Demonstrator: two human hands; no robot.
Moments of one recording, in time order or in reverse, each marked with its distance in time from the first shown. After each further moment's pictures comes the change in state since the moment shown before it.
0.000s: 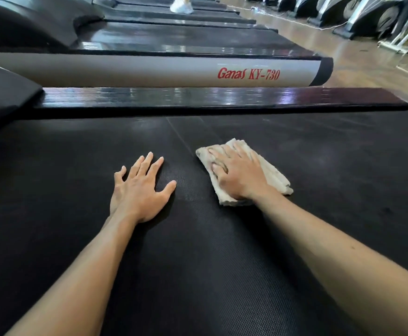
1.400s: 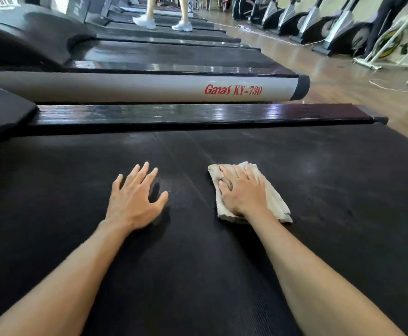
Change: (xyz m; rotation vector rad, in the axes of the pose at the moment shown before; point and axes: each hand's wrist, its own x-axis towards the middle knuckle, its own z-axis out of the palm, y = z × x) left_hand -0.015 0.015 -0.026 -0.062 0.015 0.082; right_hand -0.042 0.027 -0.011 0.007 -0.043 0.251
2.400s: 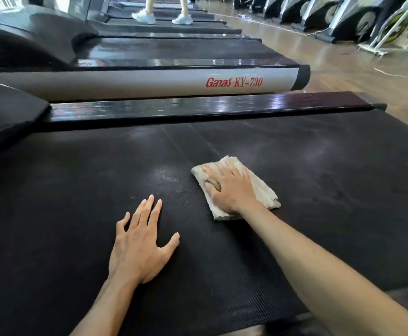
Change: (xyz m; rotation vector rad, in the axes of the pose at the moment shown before) left_hand -0.131 0.018 0.012 0.083 -0.077 -0.018; right_hand -0.044 -0.024 0.000 0.014 -0.024 -0.211
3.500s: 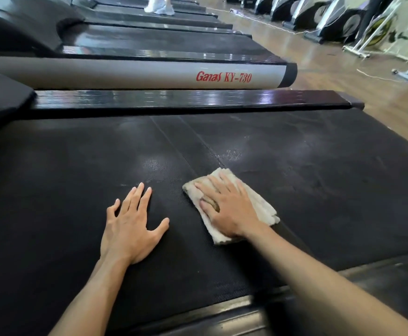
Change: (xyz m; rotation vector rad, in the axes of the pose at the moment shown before) left_hand 0.000 0.000 0.001 0.004 0.002 -0.009; right_hand -0.085 0.005 0.002 0.044 -0.047 -0.060
